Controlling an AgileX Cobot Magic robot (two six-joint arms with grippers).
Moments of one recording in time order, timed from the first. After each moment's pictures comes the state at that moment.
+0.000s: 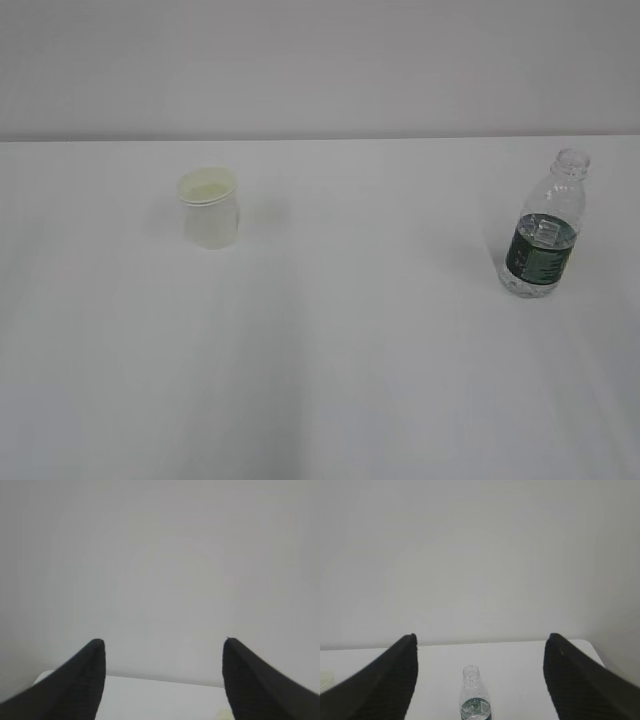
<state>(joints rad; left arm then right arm) -0.23 0.17 -0.54 0.66 0.36 -0.77 0.04 0.28 -0.75 -0.09 0.62 0.07</state>
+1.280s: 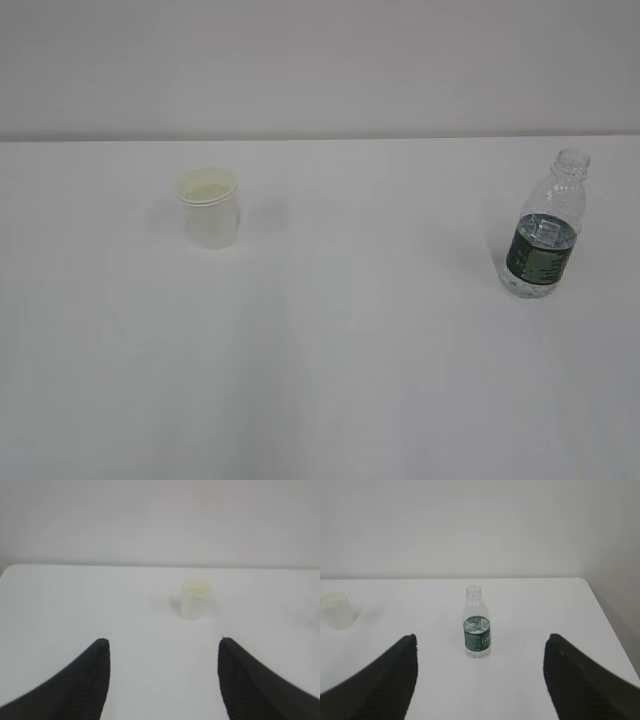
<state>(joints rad) -0.23 0.00 -0.57 0.06 0.87 -0.21 0.04 0.06 -0.80 -0.04 1.09 -0.02</state>
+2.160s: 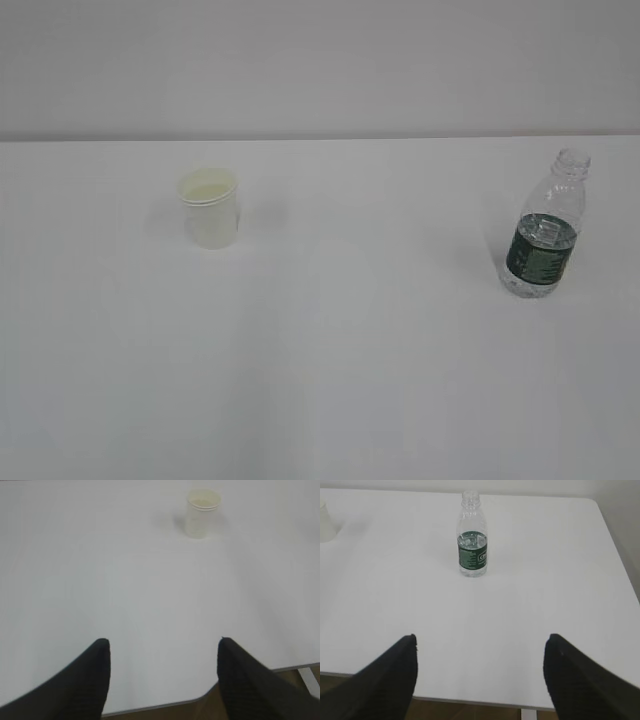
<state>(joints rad) -0.23 0.00 -0.57 0.03 1.14 -0.15 0.04 0.02 -0.70 -0.04 1.28 -0.07</state>
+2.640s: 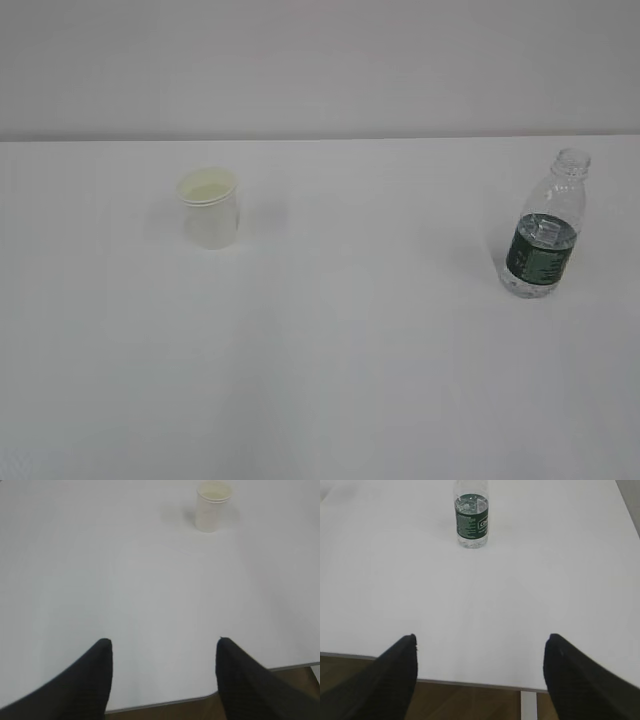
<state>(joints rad) -0.23 0.00 -0.55 0.06 1.14 -0.15 0.04 -0.02 -0.55 -0.04 1.25 -0.07</state>
